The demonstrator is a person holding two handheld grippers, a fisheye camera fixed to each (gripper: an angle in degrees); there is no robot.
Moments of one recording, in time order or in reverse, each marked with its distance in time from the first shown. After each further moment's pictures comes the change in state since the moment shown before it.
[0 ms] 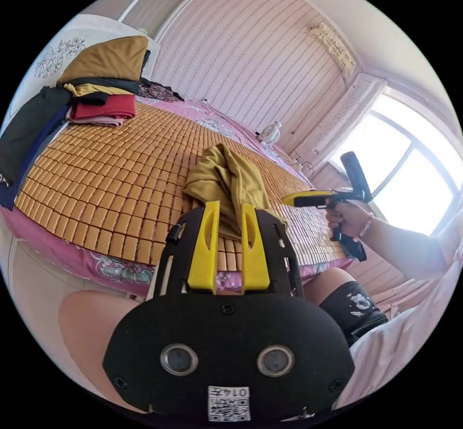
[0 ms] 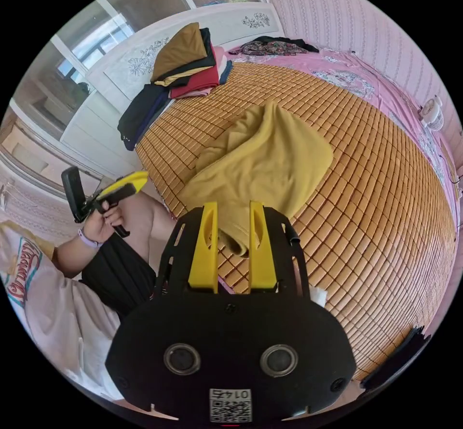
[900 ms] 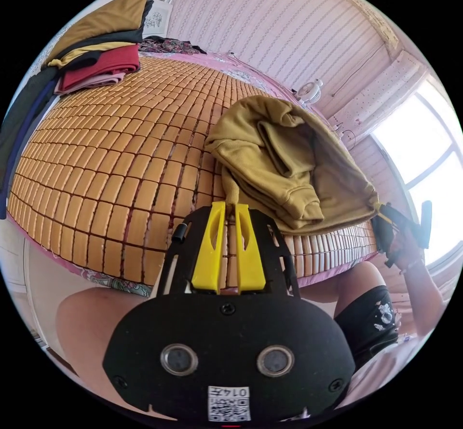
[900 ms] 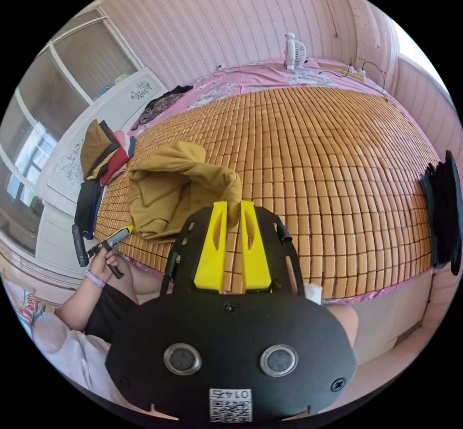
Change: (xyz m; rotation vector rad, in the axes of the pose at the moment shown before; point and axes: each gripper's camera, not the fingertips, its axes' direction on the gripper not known) left arm -0.041 -0.093 0.147 -0.290 -0.126 -0.064; right arm 0.121 0.121 -0.144 0.301 0.193 0.621
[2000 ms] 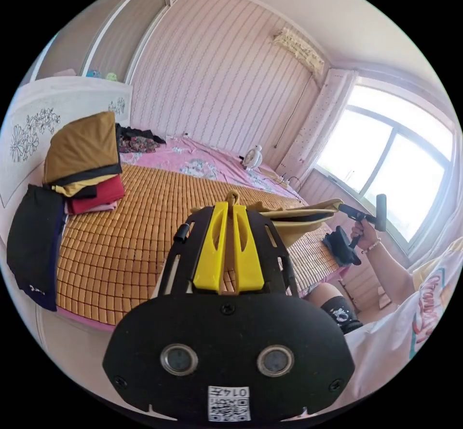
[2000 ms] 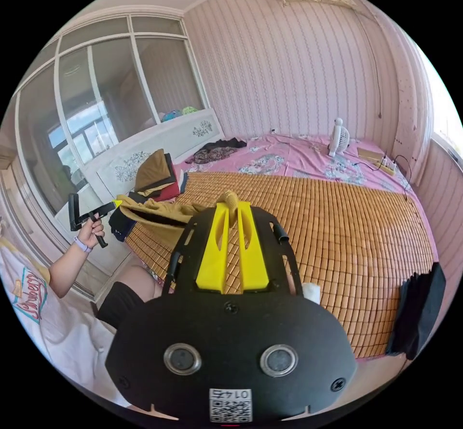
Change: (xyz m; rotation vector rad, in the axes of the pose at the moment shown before) left arm -0.041 -0.008 -0.346 0.426 0.164 0.254; right arm -0.134 -0.016 -0.336 0.349 -0.164 -0.349
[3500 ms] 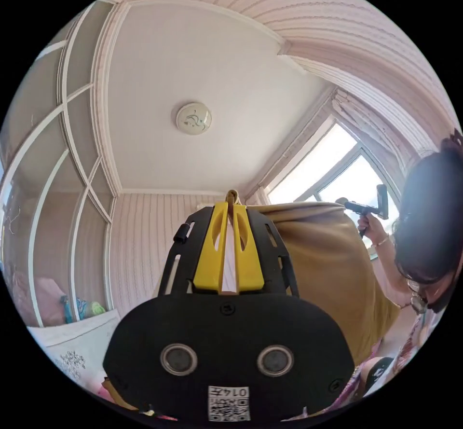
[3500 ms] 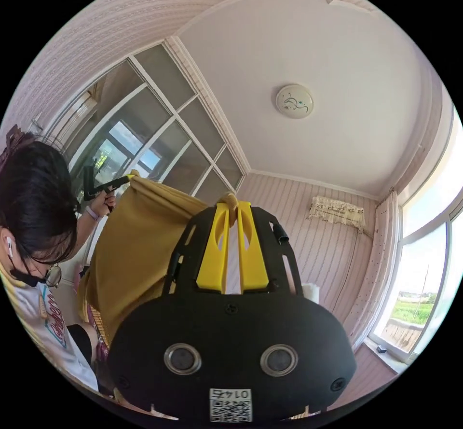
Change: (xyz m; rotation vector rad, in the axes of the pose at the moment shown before) left arm 0.213 -0.185 -0.532 0.896 0.110 0.595; right arm -0.352 -0.163 -0.550 0.838 0.171 -0.637
